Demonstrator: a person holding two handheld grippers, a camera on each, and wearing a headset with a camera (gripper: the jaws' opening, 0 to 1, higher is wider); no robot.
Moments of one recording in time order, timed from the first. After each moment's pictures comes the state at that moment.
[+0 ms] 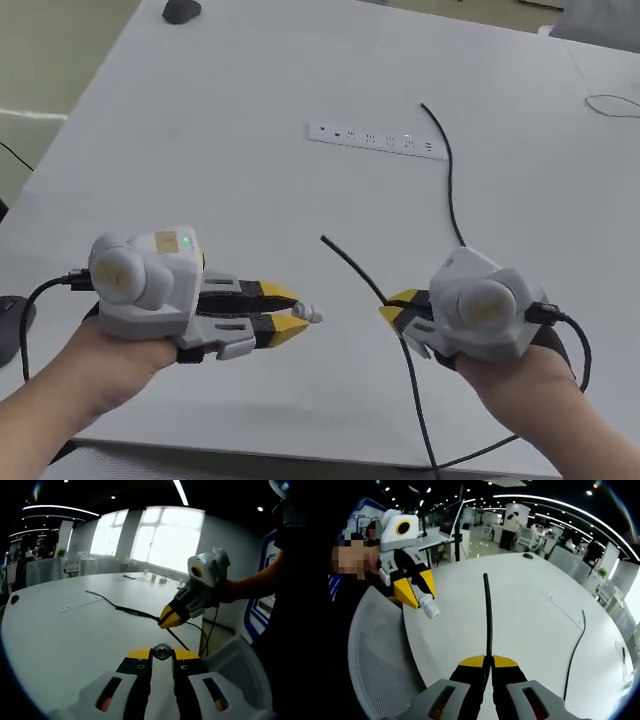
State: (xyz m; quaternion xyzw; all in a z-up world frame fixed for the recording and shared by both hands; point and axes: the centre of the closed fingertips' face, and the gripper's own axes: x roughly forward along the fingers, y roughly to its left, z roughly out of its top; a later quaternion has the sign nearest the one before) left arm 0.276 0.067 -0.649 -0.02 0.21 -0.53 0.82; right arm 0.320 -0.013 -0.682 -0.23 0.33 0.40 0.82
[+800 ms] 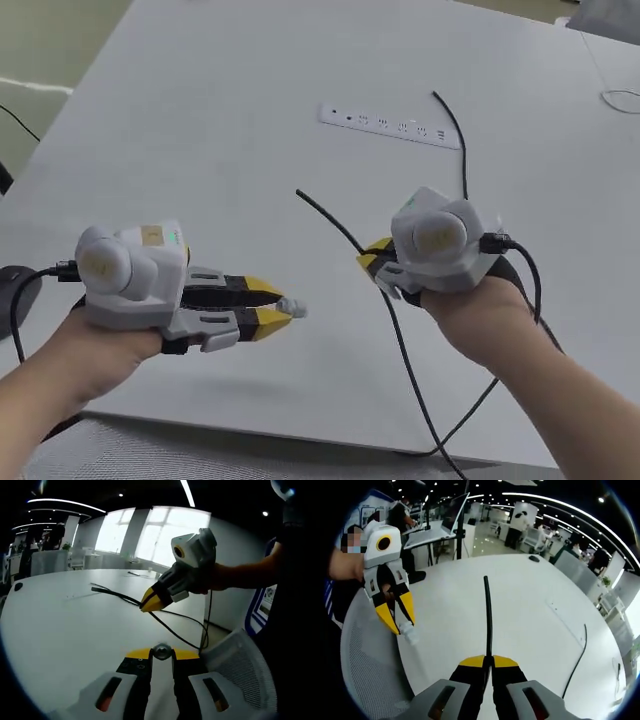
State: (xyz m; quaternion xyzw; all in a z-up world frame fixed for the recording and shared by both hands) left arm 0.269 0.092 -0.672 -0.05 0.23 -0.51 0.83; right arm 0.359 0.031 -0.686 -0.27 0.32 0.42 0.81
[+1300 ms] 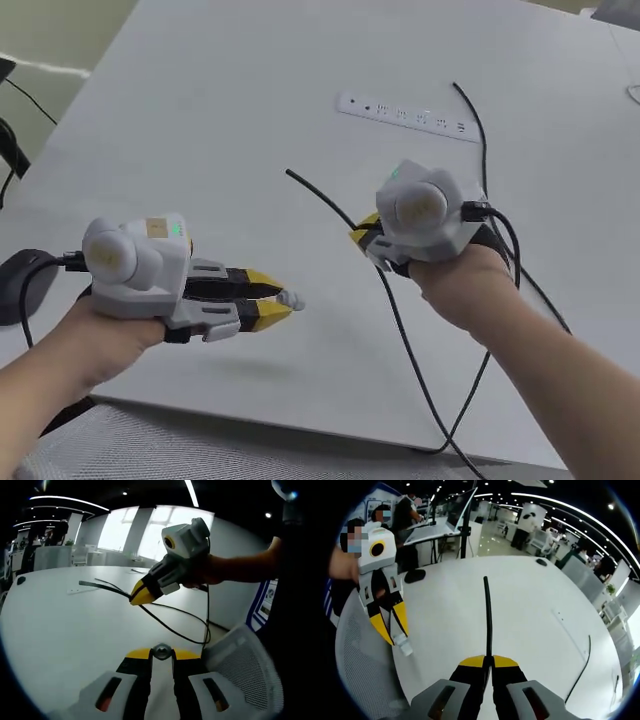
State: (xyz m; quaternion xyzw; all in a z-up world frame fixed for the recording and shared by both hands) left arm 0.269 0.110 -0.689 -0.05 0.24 -0.51 0.83; right arm 0.380 0.068 -0.697 -0.29 0.32 0.44 0.79
